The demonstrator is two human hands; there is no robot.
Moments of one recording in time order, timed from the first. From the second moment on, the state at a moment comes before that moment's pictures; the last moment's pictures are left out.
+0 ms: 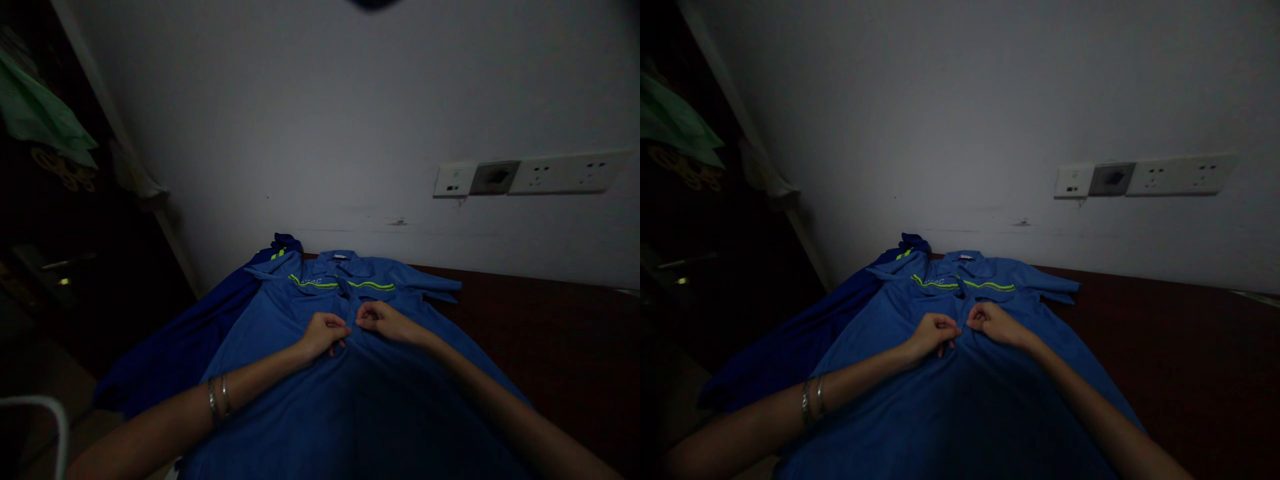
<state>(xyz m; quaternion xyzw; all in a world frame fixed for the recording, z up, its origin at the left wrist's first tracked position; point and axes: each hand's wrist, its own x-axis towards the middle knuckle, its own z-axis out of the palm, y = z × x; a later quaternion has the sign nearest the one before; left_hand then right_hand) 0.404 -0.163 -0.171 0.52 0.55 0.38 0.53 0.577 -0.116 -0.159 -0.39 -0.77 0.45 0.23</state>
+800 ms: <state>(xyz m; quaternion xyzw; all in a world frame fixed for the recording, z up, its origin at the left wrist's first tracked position) 0.415 -0.178 -0.171 0.43 0.54 0.43 0.58 0.571 -0.128 -0.154 -0.33 -0.85 0.29 0.28</state>
